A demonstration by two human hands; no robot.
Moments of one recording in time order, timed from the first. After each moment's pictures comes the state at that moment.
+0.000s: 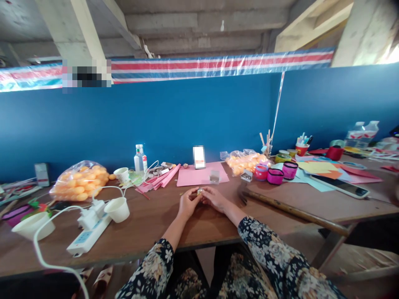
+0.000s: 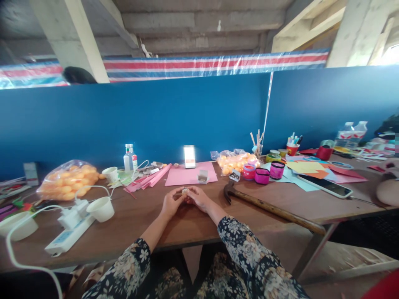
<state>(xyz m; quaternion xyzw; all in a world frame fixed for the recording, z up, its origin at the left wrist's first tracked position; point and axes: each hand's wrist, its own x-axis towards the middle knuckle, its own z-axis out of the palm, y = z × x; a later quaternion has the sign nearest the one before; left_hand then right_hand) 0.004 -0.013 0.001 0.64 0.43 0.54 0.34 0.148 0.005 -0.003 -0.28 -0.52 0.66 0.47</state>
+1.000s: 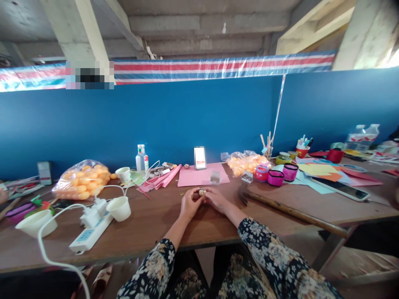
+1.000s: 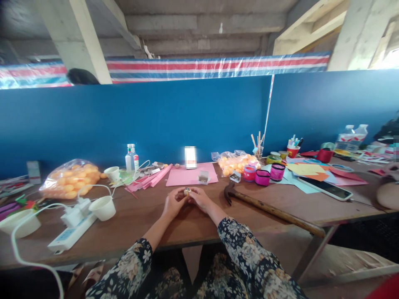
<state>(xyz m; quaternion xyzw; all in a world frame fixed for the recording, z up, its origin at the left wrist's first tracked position) 0.004 -0.010 -0.009 0.66 0.45 0.55 0.25 0.145 0.003 0.000 -0.30 -0.51 0.65 0.48</state>
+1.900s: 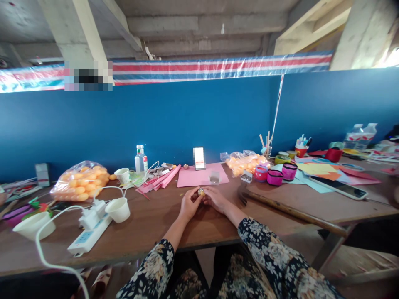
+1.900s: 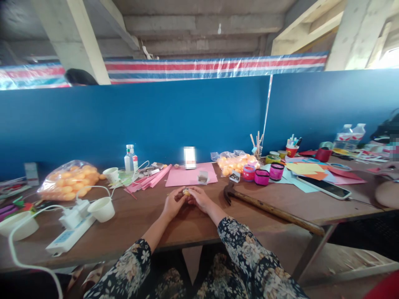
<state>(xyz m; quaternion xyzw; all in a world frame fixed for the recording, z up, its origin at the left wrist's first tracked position) 0.005 -0.010 -0.004 0.66 0.43 0.55 0.28 0.147 0.006 0.000 -0.29 -0.48 0.67 0.48</state>
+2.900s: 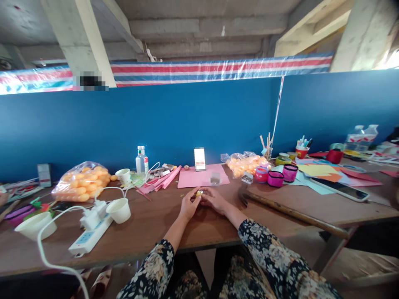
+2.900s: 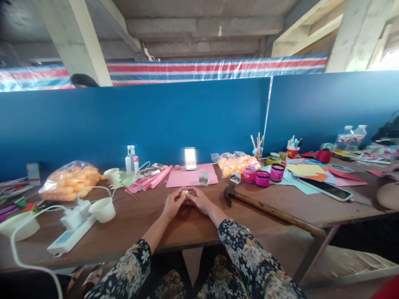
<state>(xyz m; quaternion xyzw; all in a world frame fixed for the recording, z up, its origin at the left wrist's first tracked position) 0.004 -0.016 0.004 0.64 0.43 0.54 0.34 0.147 0.000 0.003 -0.28 -0.52 0.66 0.47</state>
